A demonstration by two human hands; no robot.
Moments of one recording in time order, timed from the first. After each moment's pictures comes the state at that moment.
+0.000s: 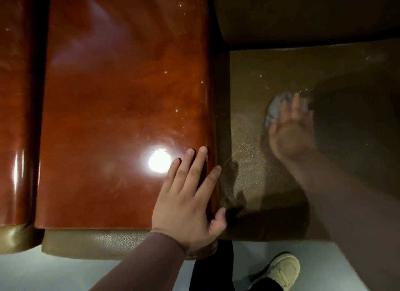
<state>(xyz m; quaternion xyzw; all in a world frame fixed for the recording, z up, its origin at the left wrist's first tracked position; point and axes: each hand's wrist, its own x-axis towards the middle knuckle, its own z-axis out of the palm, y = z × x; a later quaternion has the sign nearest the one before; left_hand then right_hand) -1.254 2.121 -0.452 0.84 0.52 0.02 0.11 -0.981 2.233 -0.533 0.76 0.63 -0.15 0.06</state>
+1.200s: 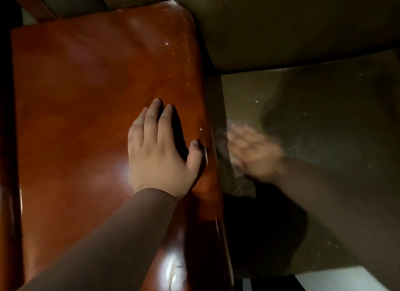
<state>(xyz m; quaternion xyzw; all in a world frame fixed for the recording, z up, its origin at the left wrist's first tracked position) -1.264 2.311 -0.448 0.74 0.66 0.08 0.08 -1.021 2.288 -0.564 0.53 0.82 -0.18 0.05</state>
